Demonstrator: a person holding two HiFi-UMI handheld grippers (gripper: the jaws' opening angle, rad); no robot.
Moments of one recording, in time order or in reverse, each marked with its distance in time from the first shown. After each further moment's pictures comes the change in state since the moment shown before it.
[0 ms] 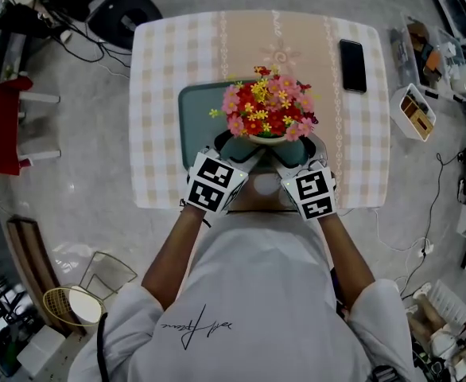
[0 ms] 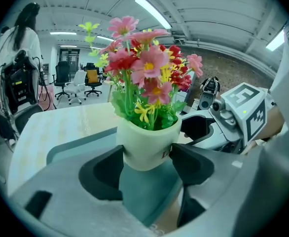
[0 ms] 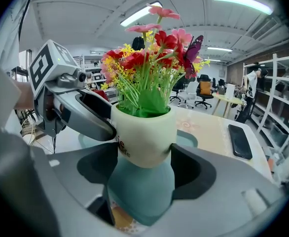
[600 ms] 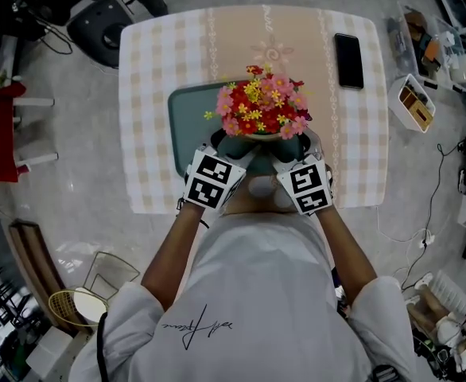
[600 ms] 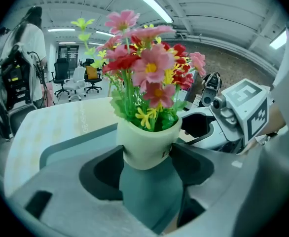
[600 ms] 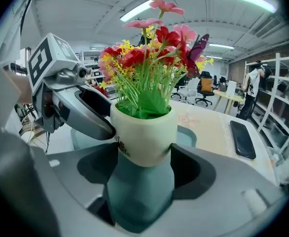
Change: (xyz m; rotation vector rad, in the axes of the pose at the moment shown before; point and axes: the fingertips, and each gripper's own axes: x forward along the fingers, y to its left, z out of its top) left arm 0.029 0.012 -0.004 0.005 0.053 0.011; right arm 0.022 -0.020 -0.014 -0.011 0.042 0.002
